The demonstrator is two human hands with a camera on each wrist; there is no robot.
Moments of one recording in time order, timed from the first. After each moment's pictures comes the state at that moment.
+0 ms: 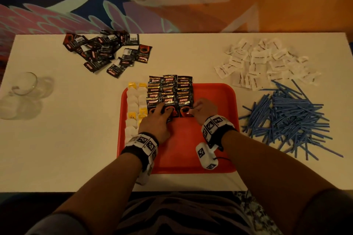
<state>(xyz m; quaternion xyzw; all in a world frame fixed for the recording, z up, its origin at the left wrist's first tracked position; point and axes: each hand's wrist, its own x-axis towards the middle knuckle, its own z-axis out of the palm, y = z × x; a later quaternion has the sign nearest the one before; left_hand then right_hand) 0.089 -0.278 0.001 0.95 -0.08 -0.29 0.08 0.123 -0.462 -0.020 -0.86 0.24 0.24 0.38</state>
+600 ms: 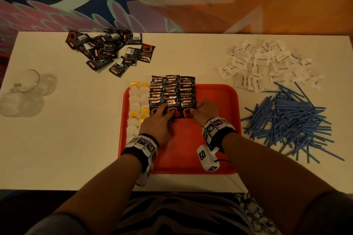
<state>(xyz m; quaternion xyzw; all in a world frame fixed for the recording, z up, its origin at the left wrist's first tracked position) 0.086 -0.273 -0.002 0.95 -0.11 -0.28 0.11 0.121 -0.460 -0.029 -0.87 0.24 0.24 0.36</state>
